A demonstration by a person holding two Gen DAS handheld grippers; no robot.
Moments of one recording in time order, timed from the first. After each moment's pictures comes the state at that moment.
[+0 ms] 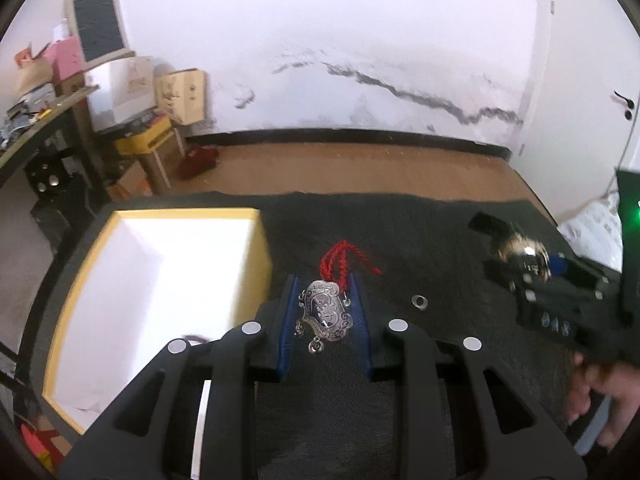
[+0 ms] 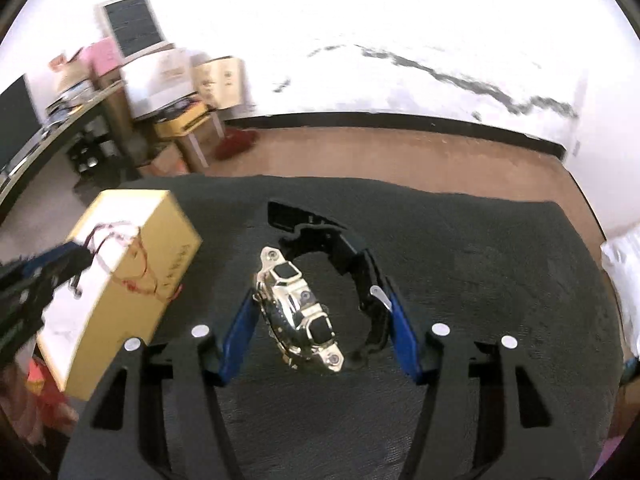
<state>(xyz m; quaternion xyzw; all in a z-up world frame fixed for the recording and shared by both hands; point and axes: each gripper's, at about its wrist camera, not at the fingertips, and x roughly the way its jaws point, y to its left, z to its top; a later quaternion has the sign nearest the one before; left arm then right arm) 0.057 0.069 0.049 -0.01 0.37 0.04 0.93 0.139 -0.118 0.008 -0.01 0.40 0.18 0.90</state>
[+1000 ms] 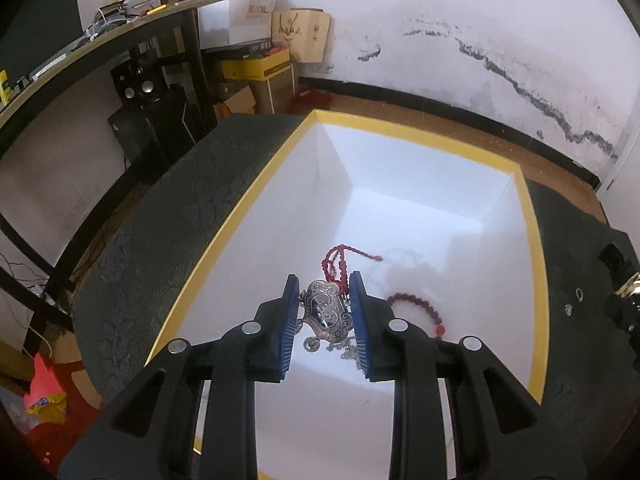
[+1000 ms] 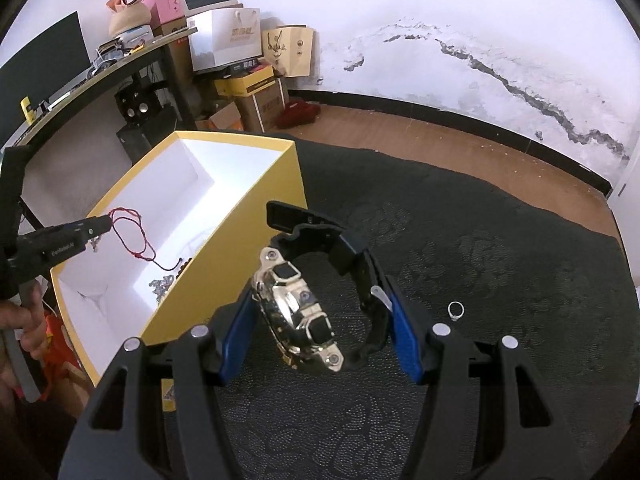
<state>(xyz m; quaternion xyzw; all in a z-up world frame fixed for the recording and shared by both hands) 0.034 0.279 -0.011 -0.08 0.43 0.19 0.88 0.113 0.018 -0.019 -0.07 0.42 0.26 0.87</state>
